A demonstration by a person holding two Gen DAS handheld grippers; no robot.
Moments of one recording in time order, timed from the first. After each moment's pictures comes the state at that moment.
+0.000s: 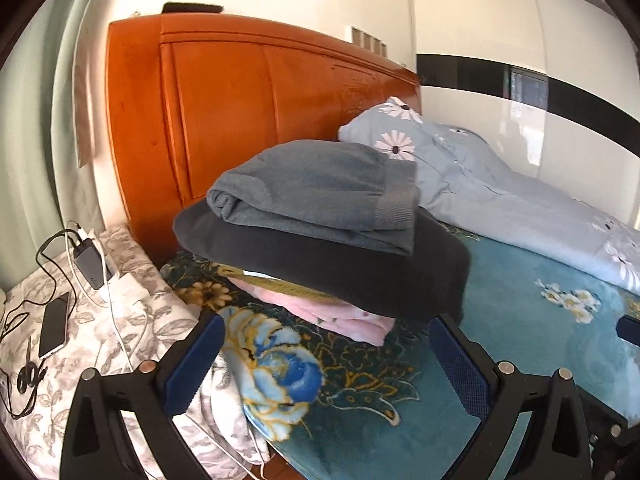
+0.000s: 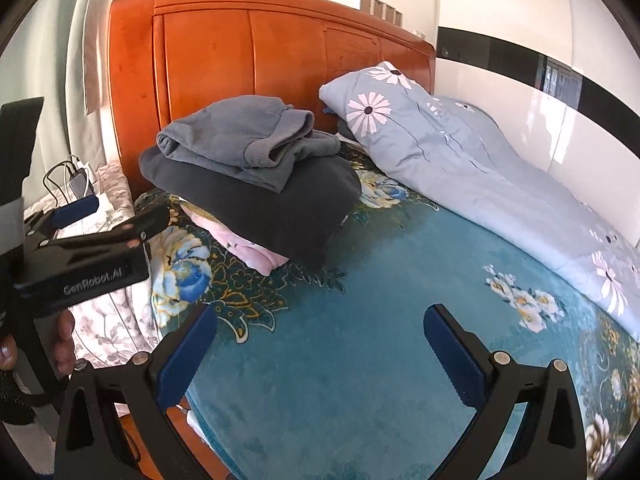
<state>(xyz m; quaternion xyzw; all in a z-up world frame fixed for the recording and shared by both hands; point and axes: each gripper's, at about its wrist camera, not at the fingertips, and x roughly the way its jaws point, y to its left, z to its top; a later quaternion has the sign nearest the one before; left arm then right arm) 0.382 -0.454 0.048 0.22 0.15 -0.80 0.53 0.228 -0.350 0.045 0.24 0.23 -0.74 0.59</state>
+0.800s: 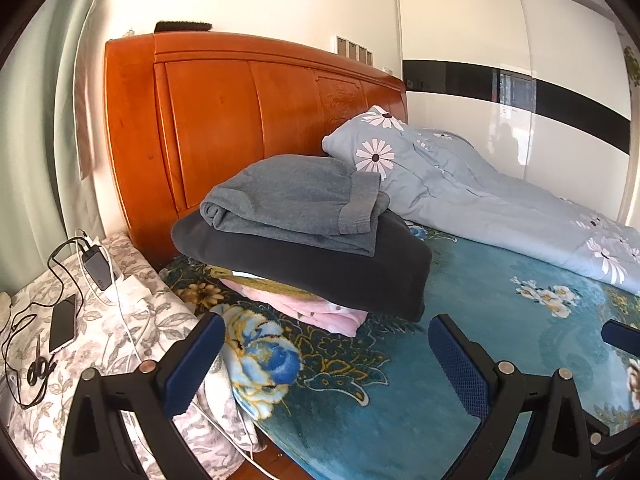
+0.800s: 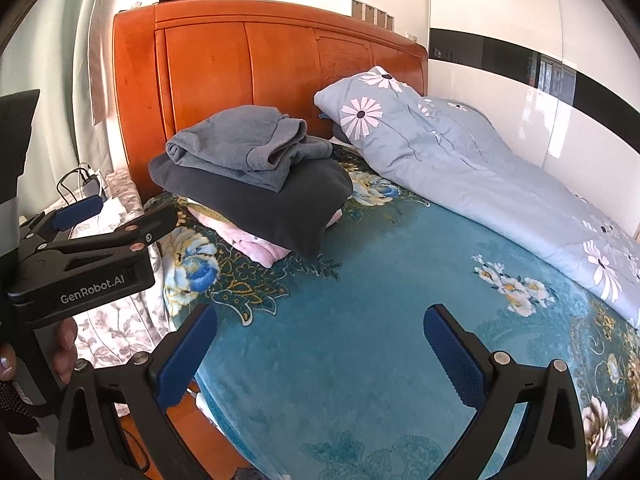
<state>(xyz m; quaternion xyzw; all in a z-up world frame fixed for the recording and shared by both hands) 0.379 -0.403 0.072 0.21 0.14 -0.81 0.53 0.228 -0.307 0.059 0.24 0.22 -0.74 0.59</state>
